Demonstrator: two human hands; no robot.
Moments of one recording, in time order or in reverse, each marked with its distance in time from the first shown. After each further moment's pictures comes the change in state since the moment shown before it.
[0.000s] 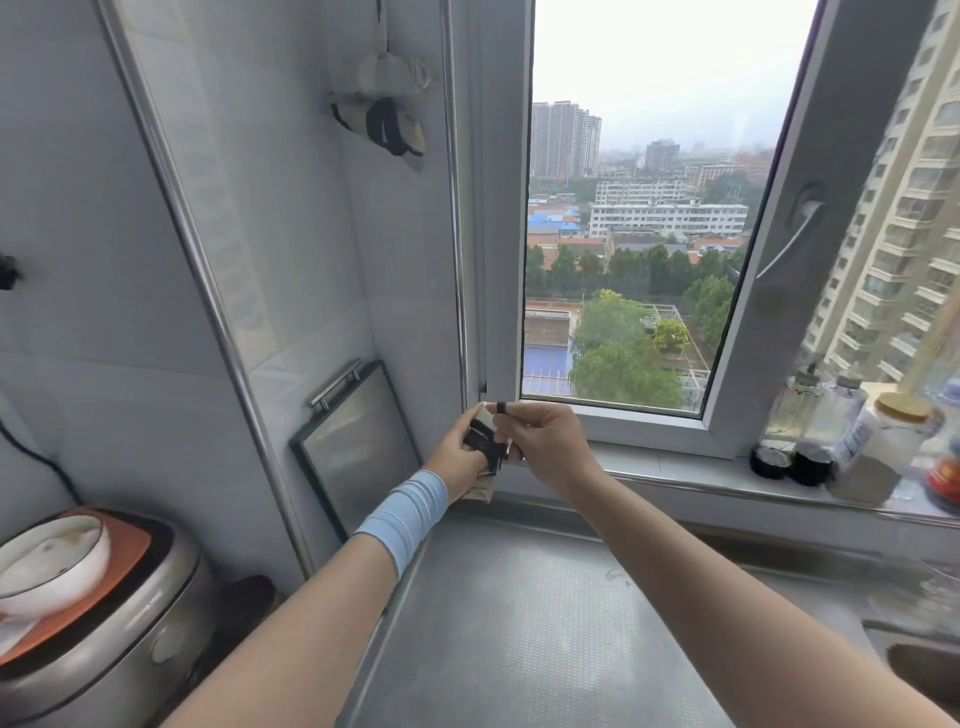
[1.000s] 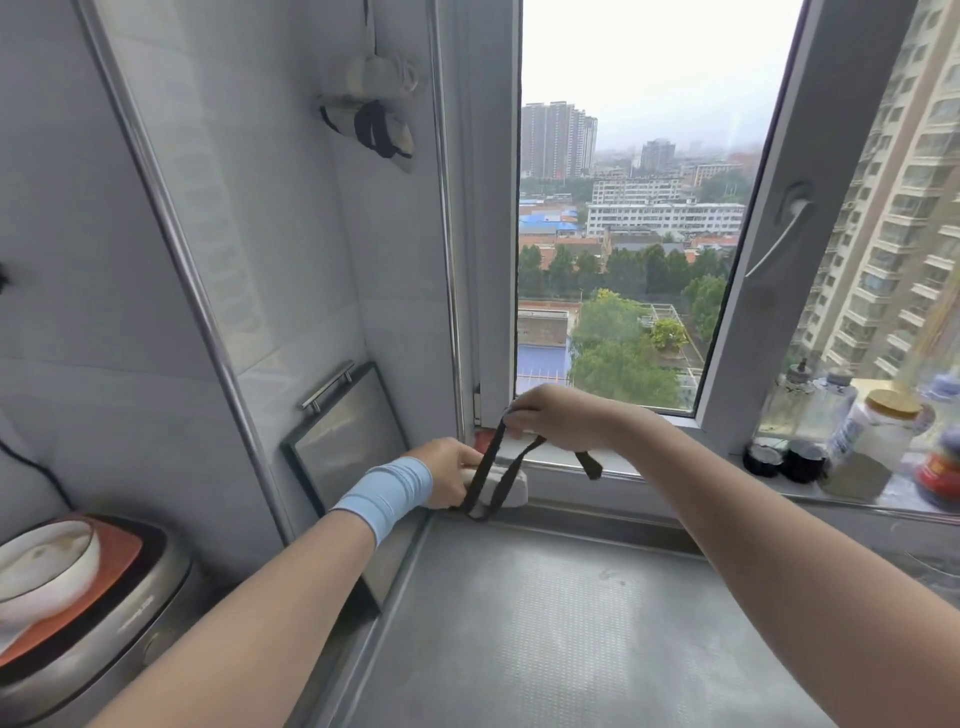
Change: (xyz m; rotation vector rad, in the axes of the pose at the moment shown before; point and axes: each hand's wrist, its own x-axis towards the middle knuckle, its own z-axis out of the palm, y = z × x) left_hand 0.008 0.006 -0.018 0.861 -0.258 0.049; right_hand 0.012 -0.069 -0.044 -0.932 -0.519 0.056
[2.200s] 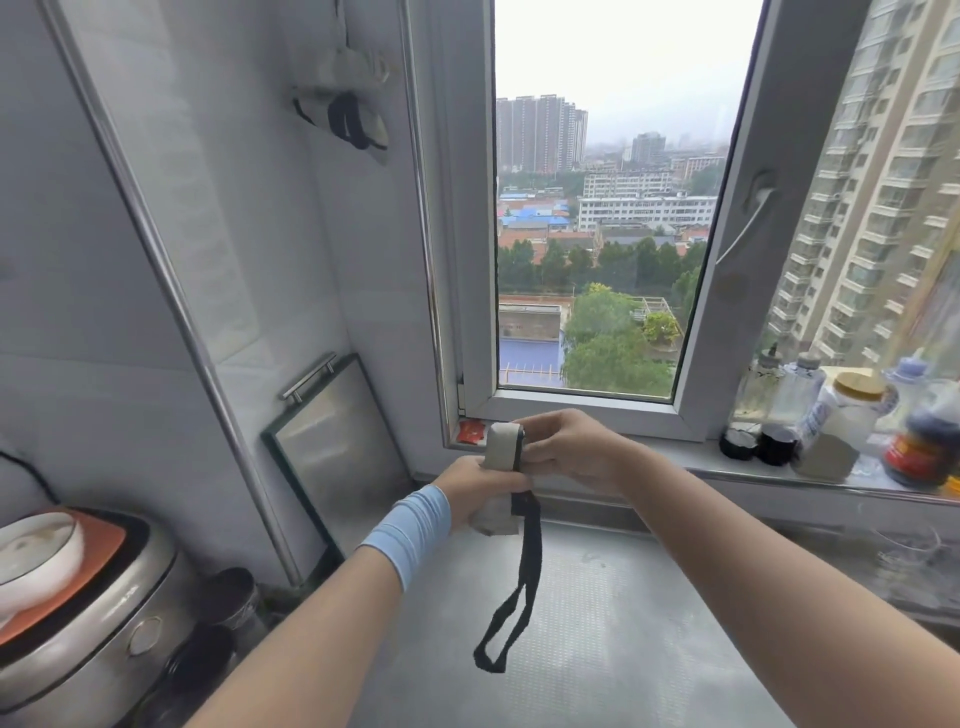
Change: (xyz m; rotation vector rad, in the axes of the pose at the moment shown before) left_hand -0.007 0.045 0.065 -0.873 -0.068 -0.105; right_hand -0.027 0.060 0.046 1.016 -0.002 0.140
